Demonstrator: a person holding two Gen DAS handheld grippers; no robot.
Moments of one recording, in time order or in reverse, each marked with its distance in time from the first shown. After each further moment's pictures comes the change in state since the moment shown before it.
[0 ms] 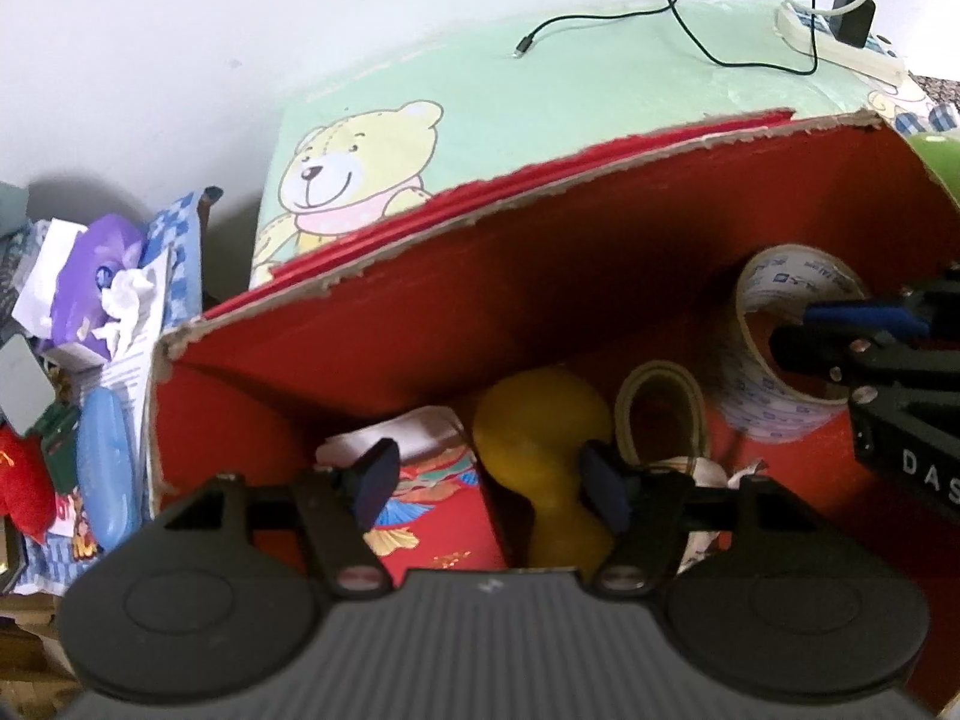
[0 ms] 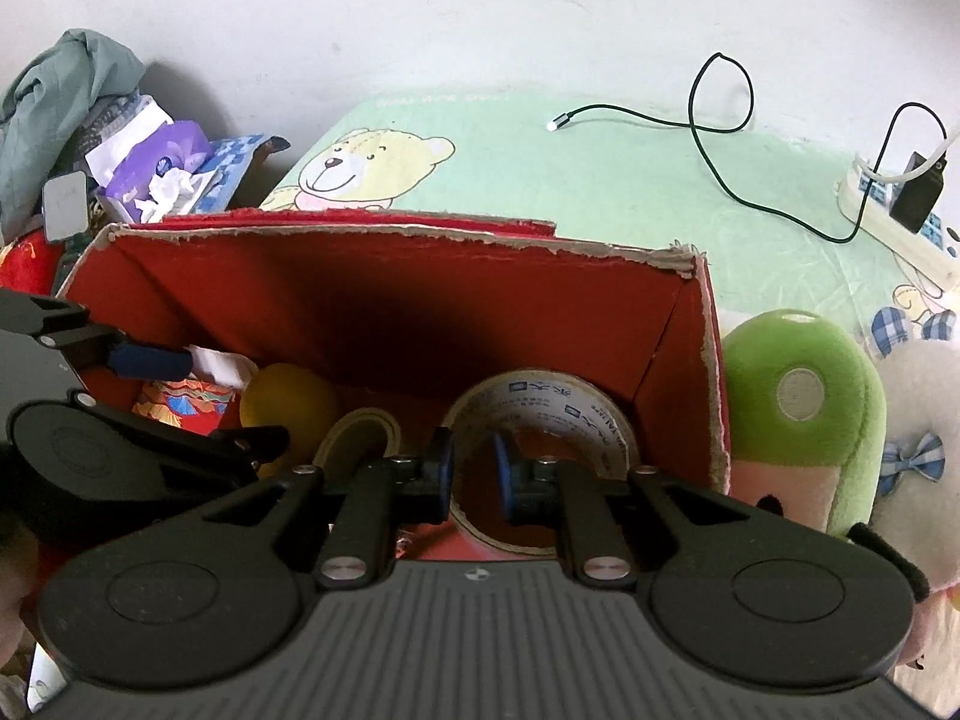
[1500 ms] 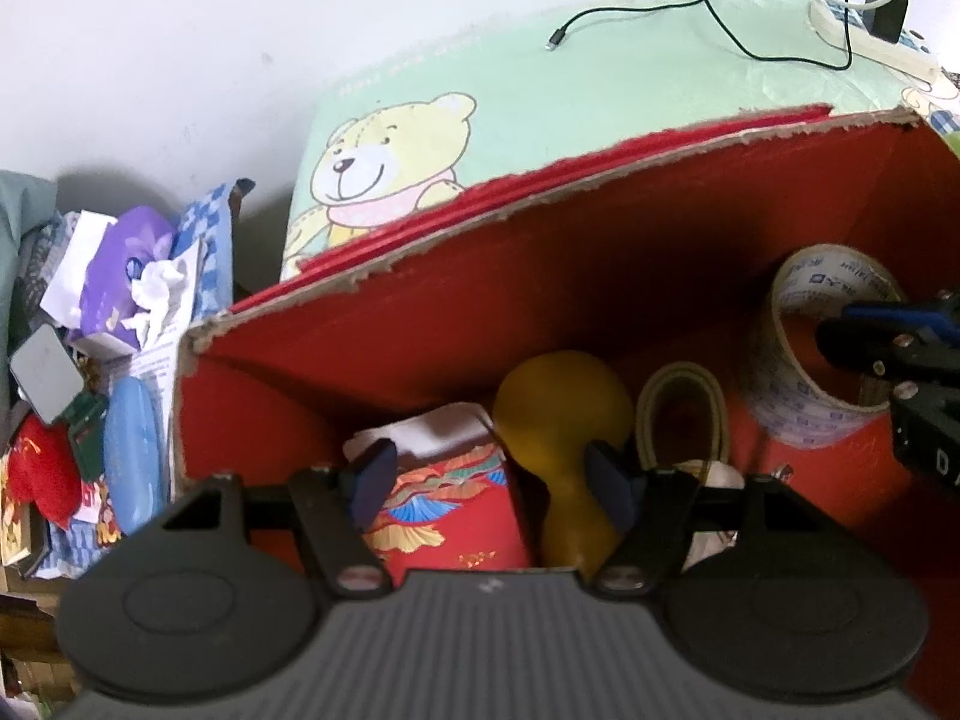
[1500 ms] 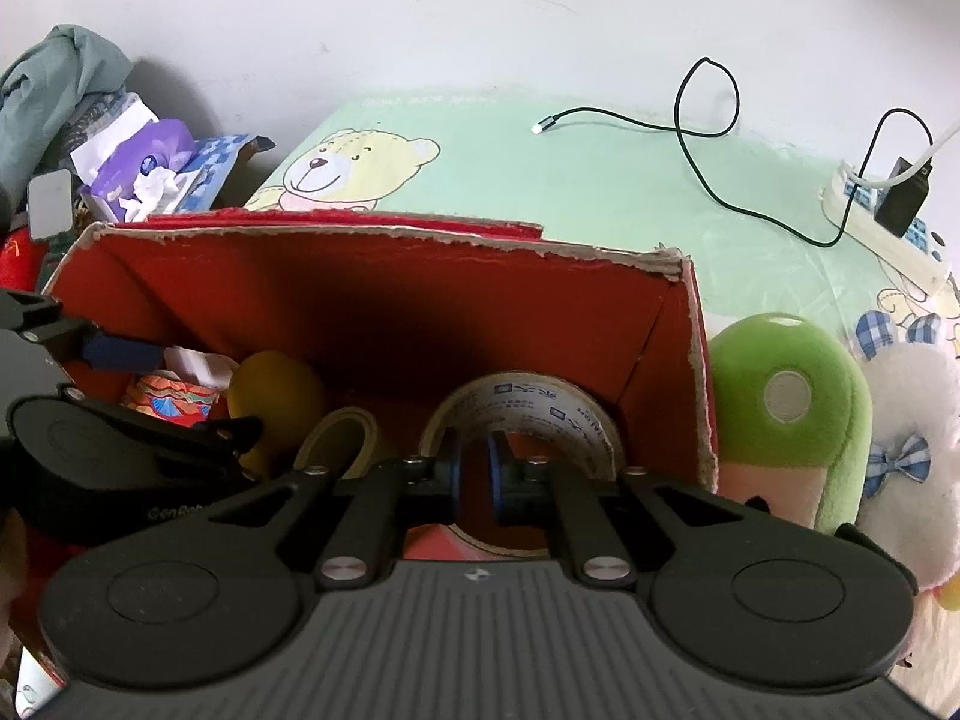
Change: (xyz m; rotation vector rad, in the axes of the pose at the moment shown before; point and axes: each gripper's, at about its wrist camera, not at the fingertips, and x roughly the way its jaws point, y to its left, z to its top) left arm 0.004 -0.002 0.003 -0.020 0.018 0.072; right arm -0.001 -0.001 -0.001 -0.012 0.002 -0.042
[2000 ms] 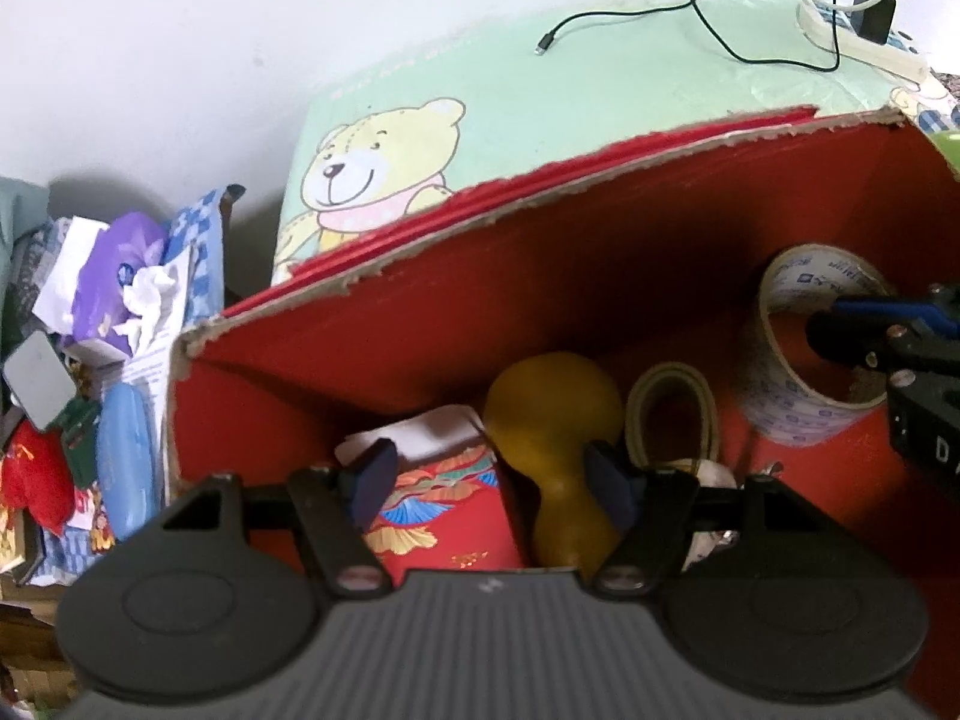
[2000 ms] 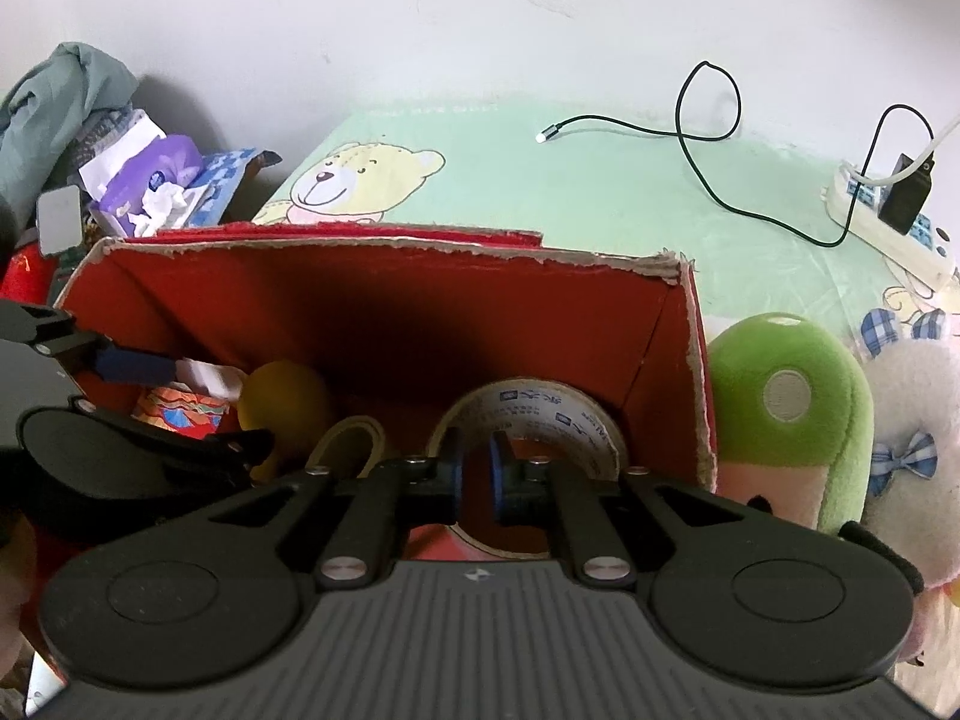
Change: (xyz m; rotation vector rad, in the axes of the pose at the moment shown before) left arm -0.002 -0.001 -0.001 0.007 -0.010 -0.025; right arm -0.005 -0.004 -0.001 0.020 -0.028 0.027
